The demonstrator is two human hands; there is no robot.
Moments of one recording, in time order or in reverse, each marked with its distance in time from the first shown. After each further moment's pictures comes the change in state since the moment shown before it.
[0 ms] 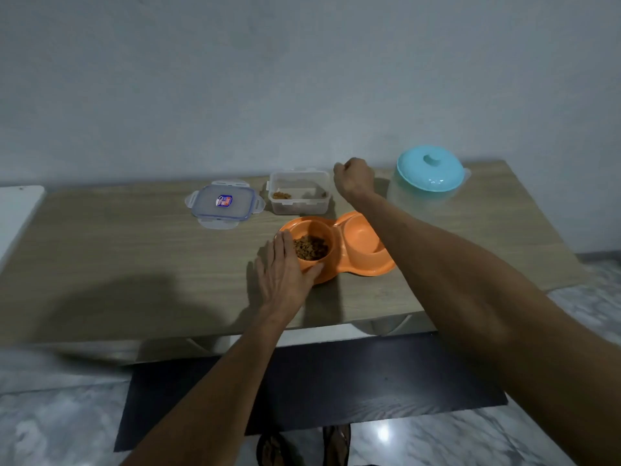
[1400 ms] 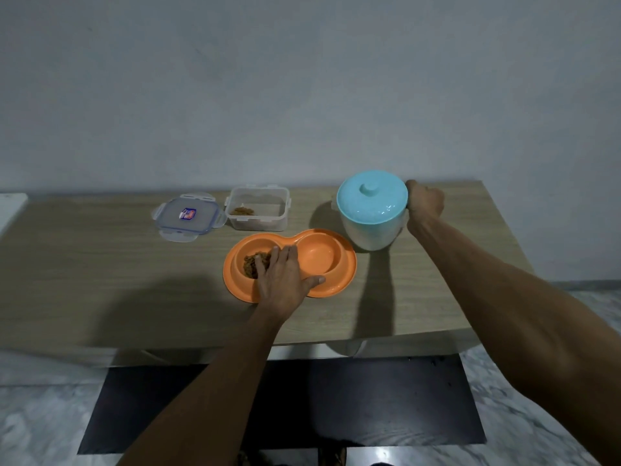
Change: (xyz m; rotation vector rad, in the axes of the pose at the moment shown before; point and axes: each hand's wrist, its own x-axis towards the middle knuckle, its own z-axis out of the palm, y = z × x) left_hand 0.023 0.102 0.041 0.055 -0.107 0.037; right_hand 0.055 0.139 -0.146 0.617 0.242 0.416
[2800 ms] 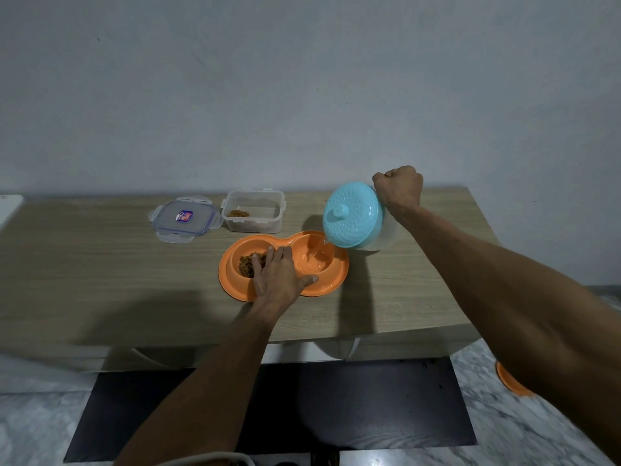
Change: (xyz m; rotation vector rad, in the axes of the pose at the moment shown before) left_hand 0.002 0.004 -0.002 -0.006 -0.018 -0.026; right_hand -0.037 -0.036 0.003 -0.482 -0.099 -0.486
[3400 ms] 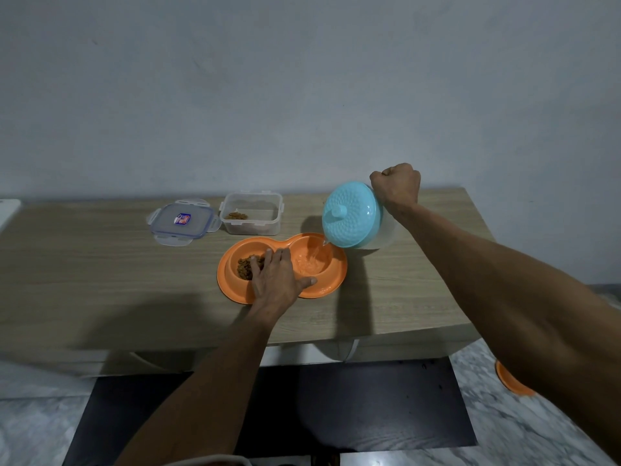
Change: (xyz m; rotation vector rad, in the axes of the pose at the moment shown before) left_hand 0.002 0.000 0.001 0.008 -0.003 -0.005; right_hand 0.003 -0.004 -0.003 -0.039 0.012 -0.049
